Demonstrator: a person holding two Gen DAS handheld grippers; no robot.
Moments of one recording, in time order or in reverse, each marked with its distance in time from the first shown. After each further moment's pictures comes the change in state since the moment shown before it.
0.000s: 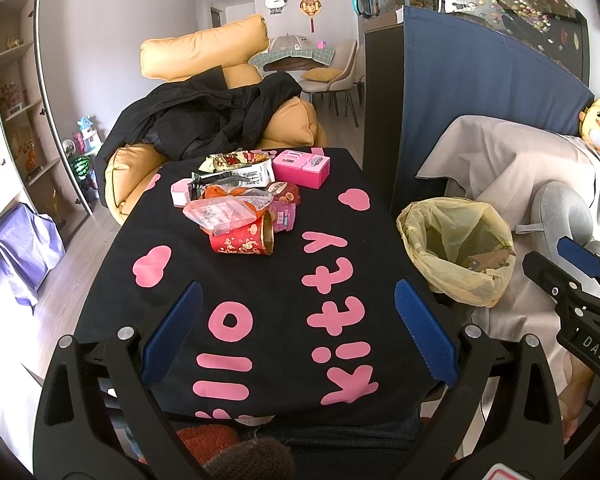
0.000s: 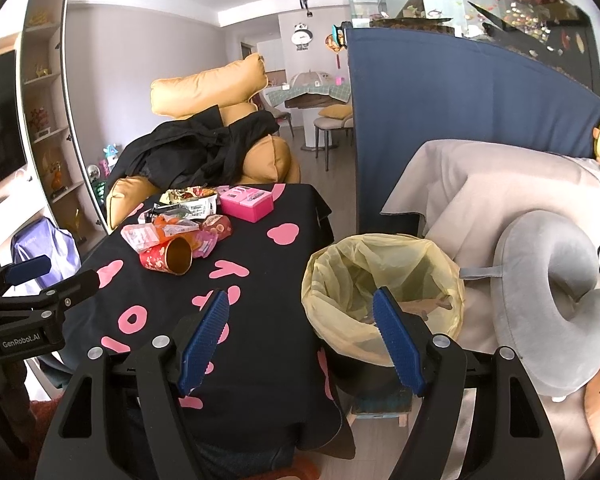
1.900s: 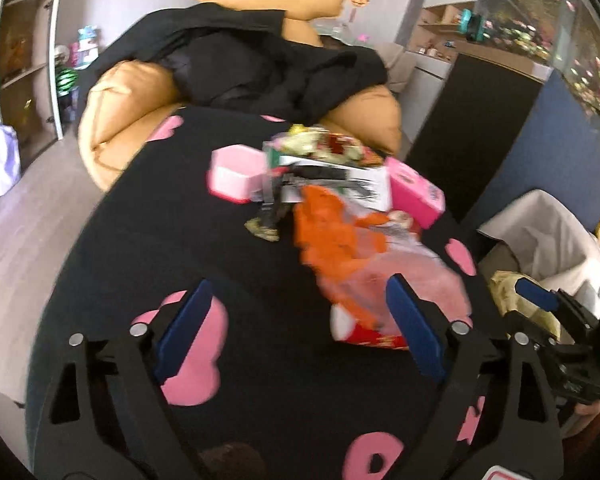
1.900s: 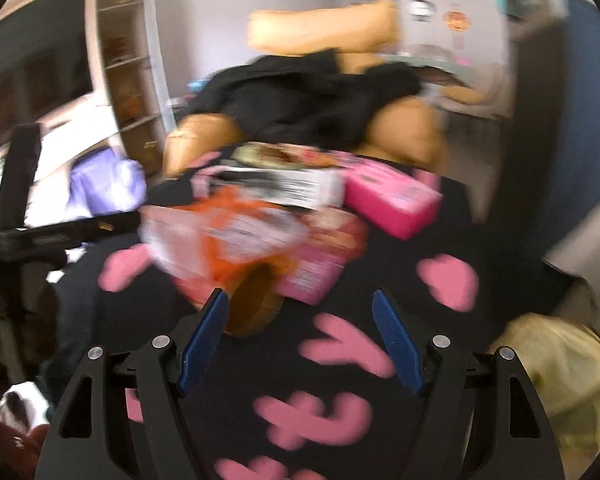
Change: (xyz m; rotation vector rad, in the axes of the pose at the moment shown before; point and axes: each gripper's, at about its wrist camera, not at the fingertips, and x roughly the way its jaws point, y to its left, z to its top) left arm 0.199 0.221 0.024 -0.311 0.078 -0.158; right arm 0.230 0.149 0.054 -0.272 0.151 0.360
